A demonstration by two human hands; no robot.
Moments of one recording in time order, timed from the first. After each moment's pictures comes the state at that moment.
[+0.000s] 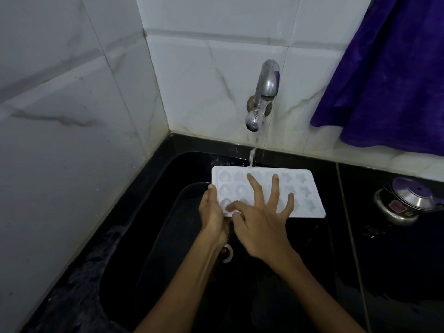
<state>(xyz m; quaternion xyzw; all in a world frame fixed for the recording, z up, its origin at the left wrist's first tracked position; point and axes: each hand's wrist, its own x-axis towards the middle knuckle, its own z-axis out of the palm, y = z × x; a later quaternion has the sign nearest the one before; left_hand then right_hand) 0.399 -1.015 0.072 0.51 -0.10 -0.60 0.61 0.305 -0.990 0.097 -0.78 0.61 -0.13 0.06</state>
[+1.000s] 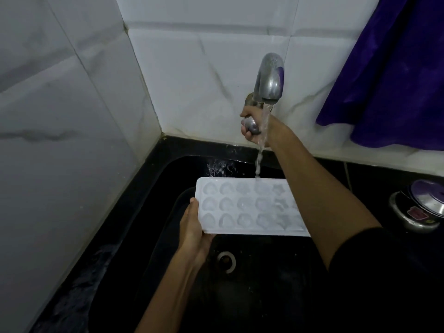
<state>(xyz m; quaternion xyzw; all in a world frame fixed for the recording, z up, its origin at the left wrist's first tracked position) 0.443 -1.028 0.047 0.53 -0.12 -0.62 0.57 0.313 -1.221 0.155 -0.35 0.55 -0.37 0.66</state>
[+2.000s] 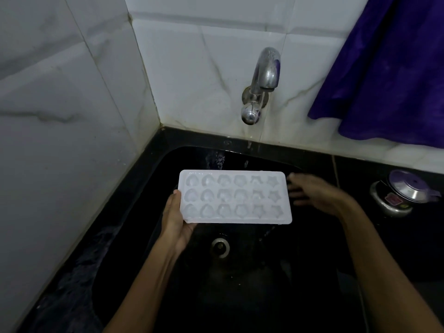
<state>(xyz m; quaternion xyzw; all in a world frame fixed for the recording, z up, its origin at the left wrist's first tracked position) 0.472 -1.010 0.039 0.49 -0.10 -0.61 0.62 0.190 -1.092 0.082 -0.47 0.65 -0.22 0.56</state>
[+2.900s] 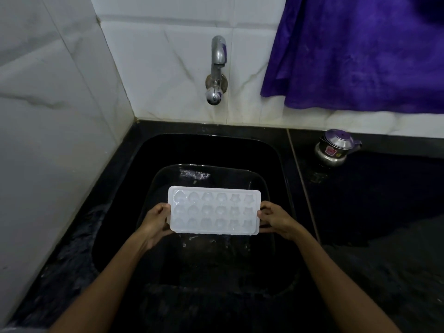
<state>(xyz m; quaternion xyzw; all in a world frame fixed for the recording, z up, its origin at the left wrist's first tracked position) 0.504 -0.942 -0.005 0.63 -0.32 -0.60 0.36 0.191 -0.931 0.003 -0.44 0.63 -0.26 0.58</state>
